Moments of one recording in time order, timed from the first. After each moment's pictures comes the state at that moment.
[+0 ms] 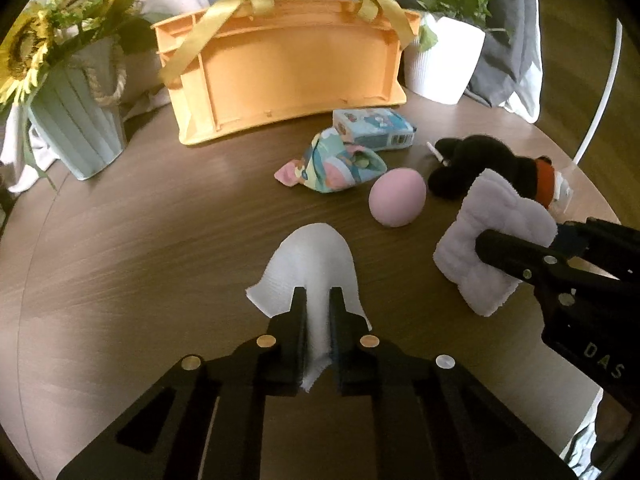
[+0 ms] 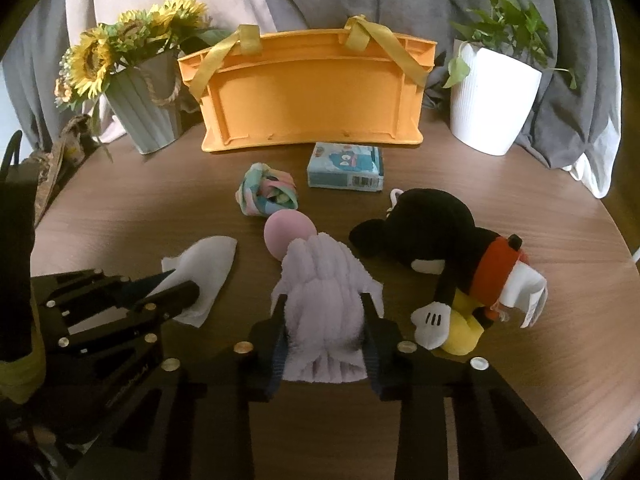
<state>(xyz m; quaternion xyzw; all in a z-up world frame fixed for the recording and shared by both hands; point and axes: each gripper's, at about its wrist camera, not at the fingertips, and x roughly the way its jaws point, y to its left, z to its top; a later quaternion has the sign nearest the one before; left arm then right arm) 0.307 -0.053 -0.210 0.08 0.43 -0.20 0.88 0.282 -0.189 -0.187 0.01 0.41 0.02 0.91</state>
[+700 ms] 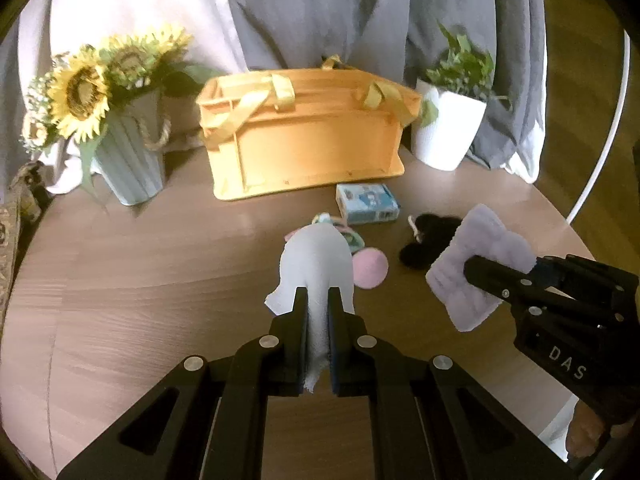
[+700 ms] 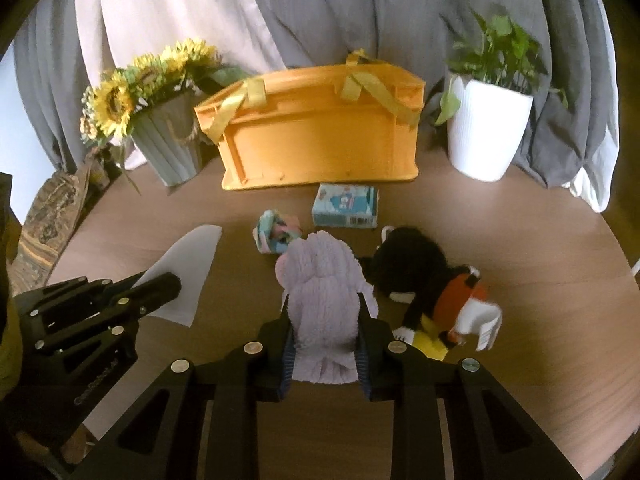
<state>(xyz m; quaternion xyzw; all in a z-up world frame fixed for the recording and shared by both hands) 0.276 -0.057 -0.136 0.03 0.38 -0.15 0.91 0.266 -0.209 -0.135 0.02 0.37 0.05 0.93</state>
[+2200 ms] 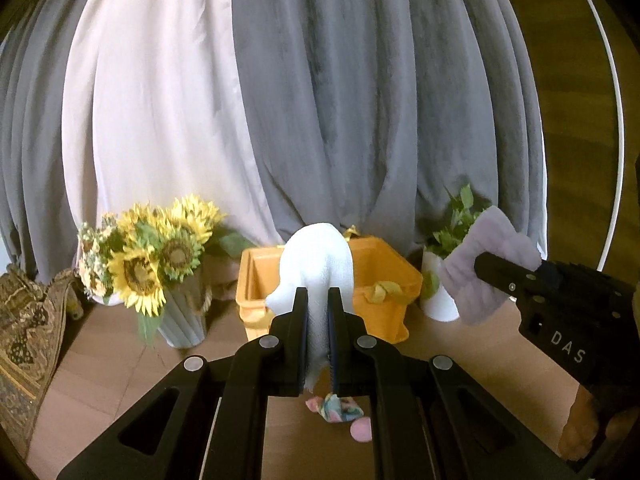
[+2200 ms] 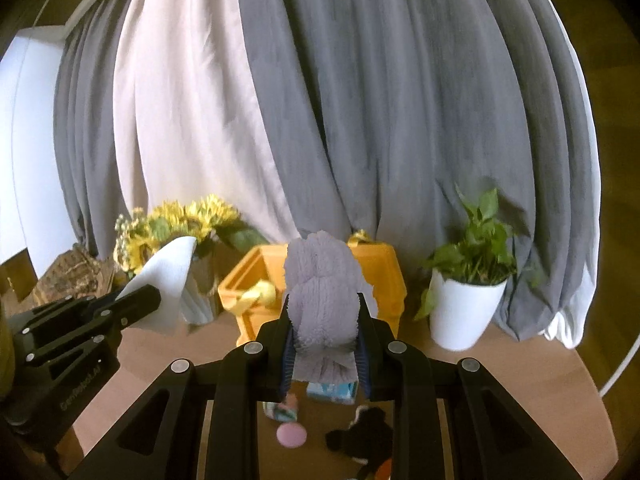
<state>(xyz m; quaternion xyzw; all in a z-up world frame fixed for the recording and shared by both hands) 0.276 -0.063 0.003 0.02 0.18 -0.11 0.98 0.273 -0.228 0.003 0.00 0.16 0.06 0.98</state>
